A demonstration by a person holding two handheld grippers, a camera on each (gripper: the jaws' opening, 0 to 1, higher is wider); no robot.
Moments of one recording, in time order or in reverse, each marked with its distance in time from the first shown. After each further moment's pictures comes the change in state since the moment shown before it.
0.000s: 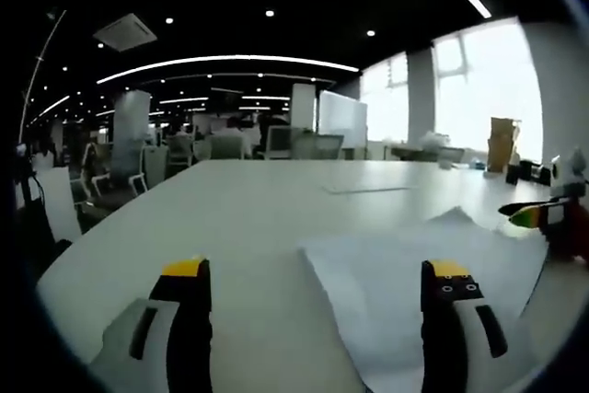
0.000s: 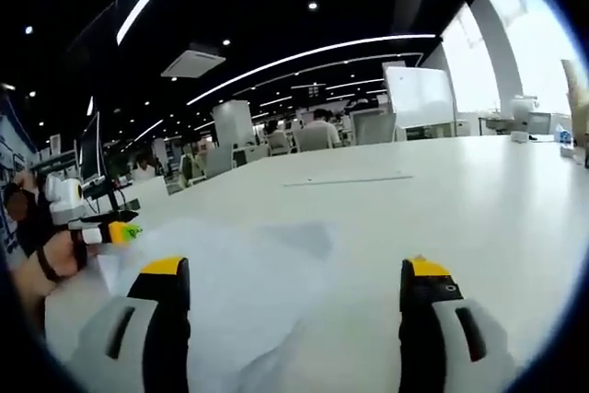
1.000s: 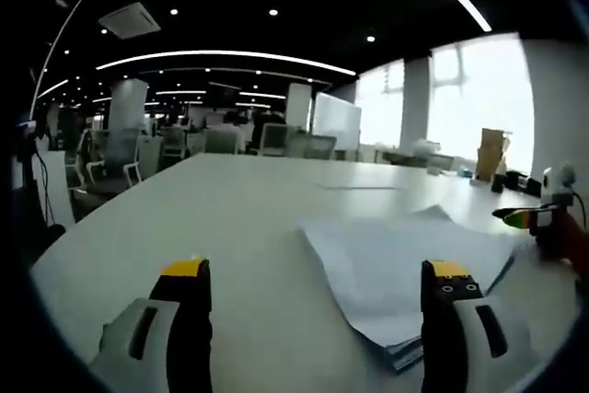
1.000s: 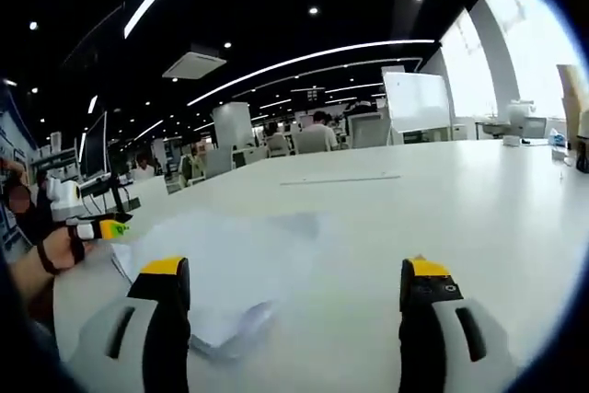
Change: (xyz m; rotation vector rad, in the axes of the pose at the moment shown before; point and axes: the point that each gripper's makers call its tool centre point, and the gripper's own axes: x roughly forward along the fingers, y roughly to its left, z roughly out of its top) left arm -0.044 0.001 -0.012 -0.043 0.003 -0.052; right arm -0.042 -0.002 -0.007 -0.008 -0.011 -0.005
